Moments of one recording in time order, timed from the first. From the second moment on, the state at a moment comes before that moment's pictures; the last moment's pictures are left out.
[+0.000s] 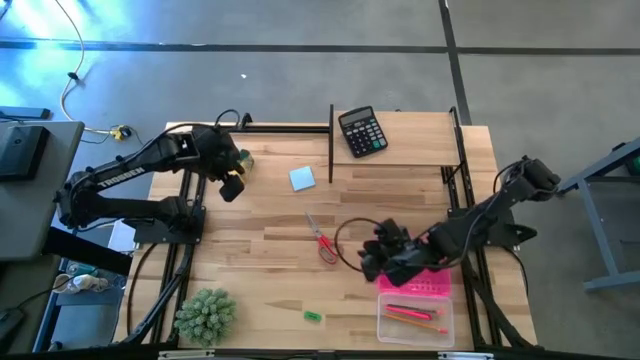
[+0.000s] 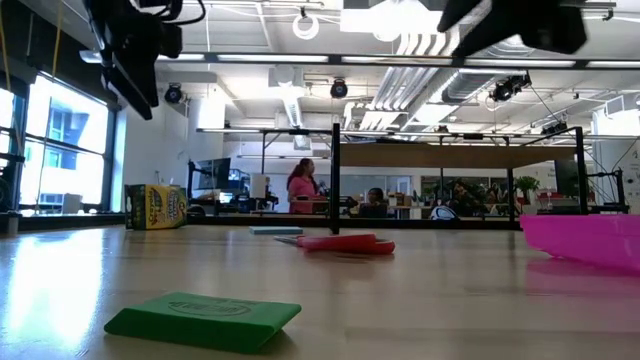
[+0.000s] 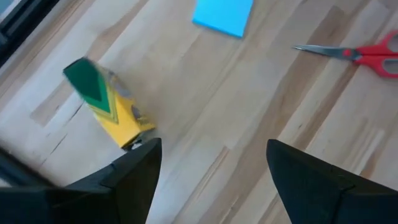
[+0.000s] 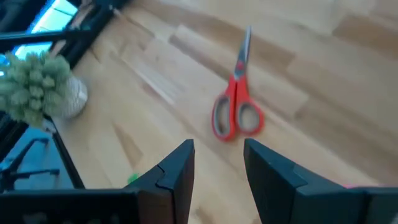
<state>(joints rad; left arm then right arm) 0.60 0.96 0.96 -1.13 0.02 -0.15 0.55 1.47 1.14 -0.62 0.56 1.32</state>
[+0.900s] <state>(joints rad) 0.61 0.96 0.96 -1.02 0.12 -0.02 0.33 1.62 1.59 -0.82 0.52 0.88</state>
